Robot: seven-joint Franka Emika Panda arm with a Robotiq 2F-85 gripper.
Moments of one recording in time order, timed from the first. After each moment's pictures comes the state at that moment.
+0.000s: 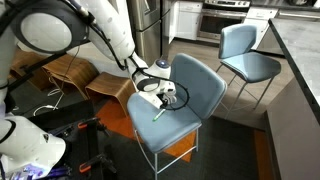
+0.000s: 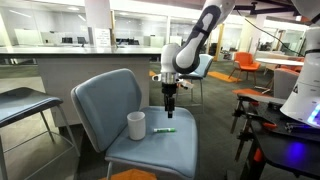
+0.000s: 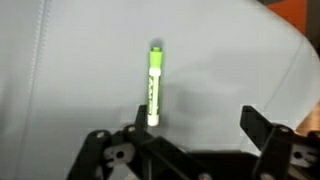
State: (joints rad) arm -0.04 0.74 0.16 -2.03 0.08 2.71 -0.49
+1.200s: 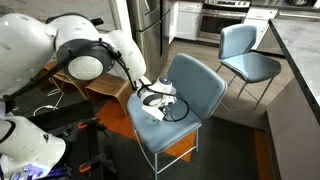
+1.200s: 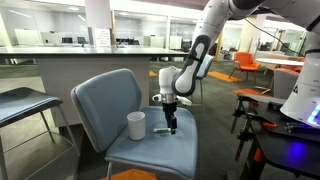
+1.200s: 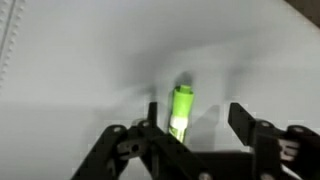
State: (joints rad) arm -0.06 1.01 0.14 -1.85 -0.08 2.70 -0.48
